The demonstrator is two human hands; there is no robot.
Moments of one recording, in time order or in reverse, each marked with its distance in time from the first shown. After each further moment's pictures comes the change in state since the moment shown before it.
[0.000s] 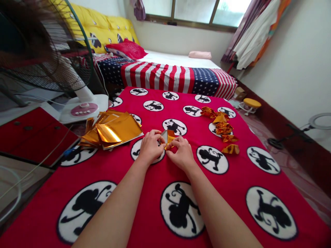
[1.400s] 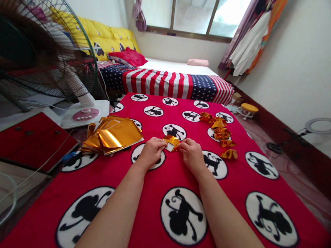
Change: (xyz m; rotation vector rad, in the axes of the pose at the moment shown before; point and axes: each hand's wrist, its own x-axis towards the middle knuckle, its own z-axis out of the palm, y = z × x) left_hand 0.001 -0.010 -0.003 -0.151 -0.049 0.344; right_hand 0.006 0.036 -0.027 -0.187 0.074 -0.185
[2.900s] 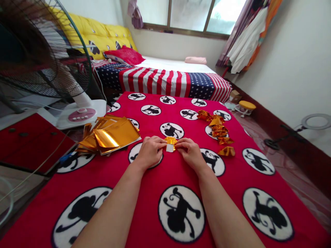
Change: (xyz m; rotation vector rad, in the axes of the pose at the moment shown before) left_hand 0.002 0.016 -0.006 0.187 -0.083 0.047; right_hand 0.003 0.016 0.009 0.518 0.067 -0.044
